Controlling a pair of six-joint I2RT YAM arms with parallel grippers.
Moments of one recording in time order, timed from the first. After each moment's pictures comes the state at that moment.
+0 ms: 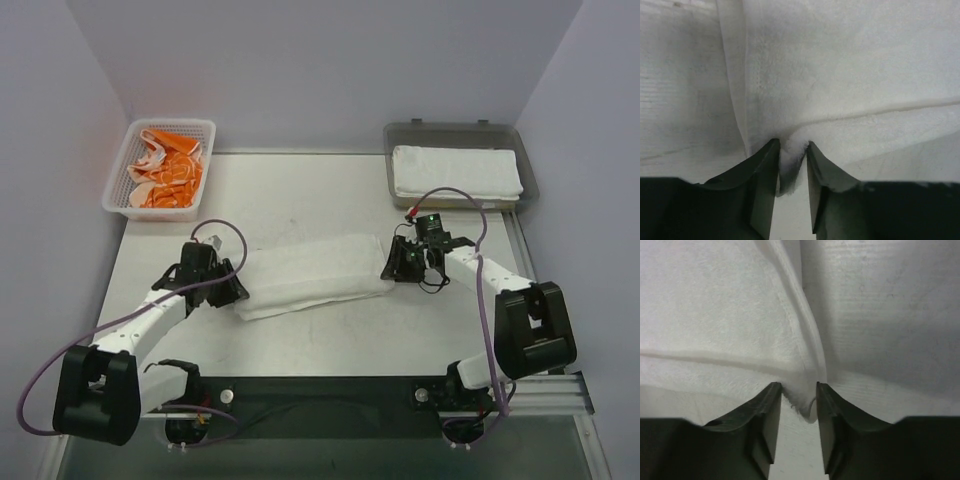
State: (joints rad) left arm -0.19 1.15 0.53 -0.33 0.21 -0.58; right arm 0.24 1.46 0.78 -0.36 -0.26 0.41
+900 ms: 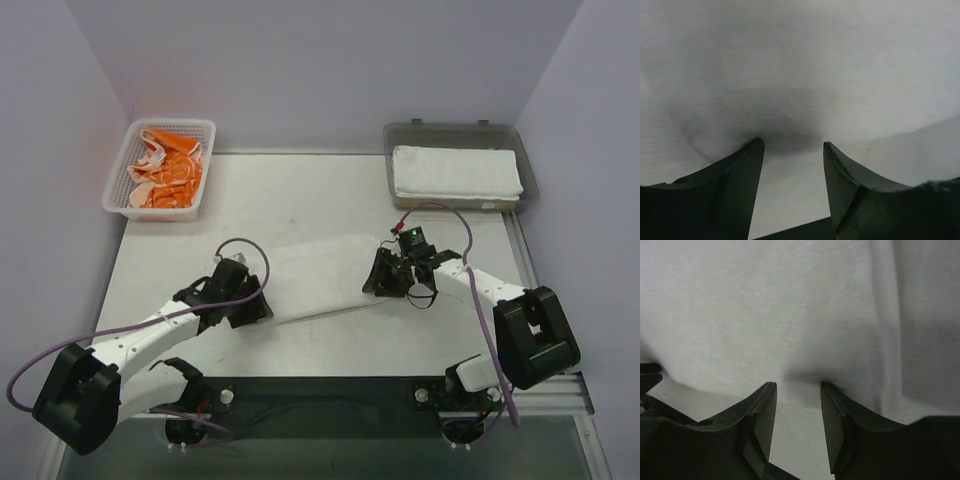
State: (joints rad) left arm -0.55 1.08 0.53 -0.41 0.05 -0.83; right arm 0.40 1.42 0.70 -0.30 -0.29 0.59
